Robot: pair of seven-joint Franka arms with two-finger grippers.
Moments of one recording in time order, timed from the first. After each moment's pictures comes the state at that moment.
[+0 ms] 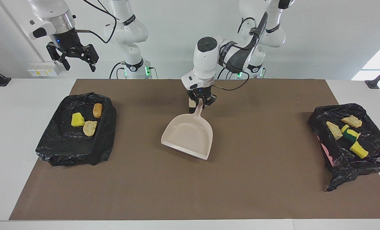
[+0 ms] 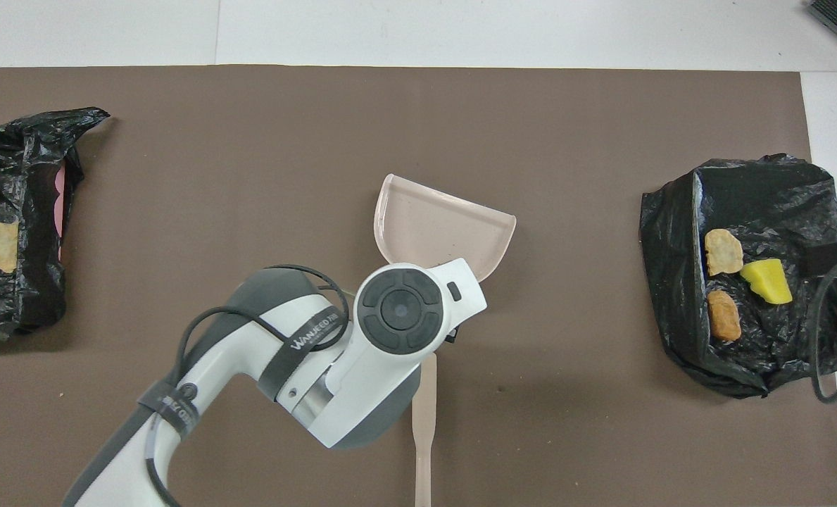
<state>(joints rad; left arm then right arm) -0.54 0.22 -0.27 -1.85 0.05 2.10 -0.44 -0.01 -0.12 -0.04 -1.60 -0.05 1.48 0.01</state>
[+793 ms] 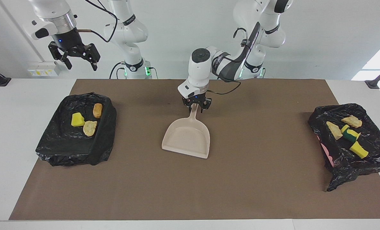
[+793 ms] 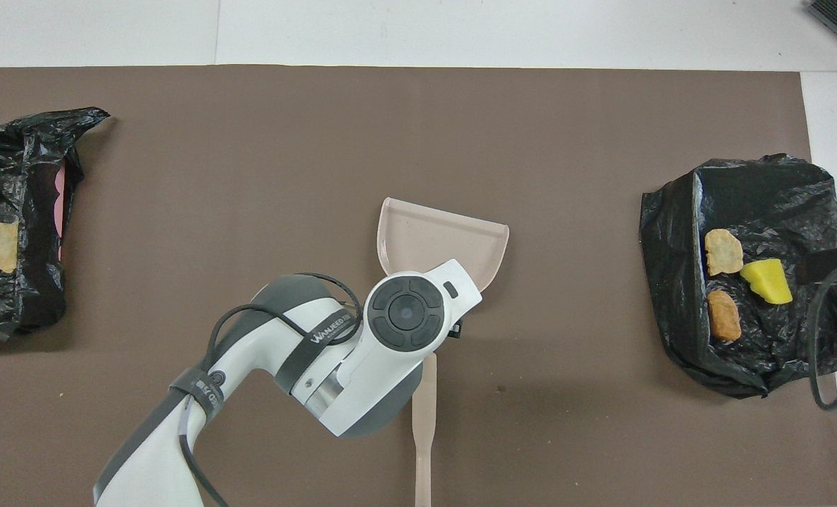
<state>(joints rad) -0.54 0.25 -0.24 -1.90 0.05 2.17 -0.56 -0.01 -0.12 -0.03 -1.60 -0.04 1.46 0.01</state>
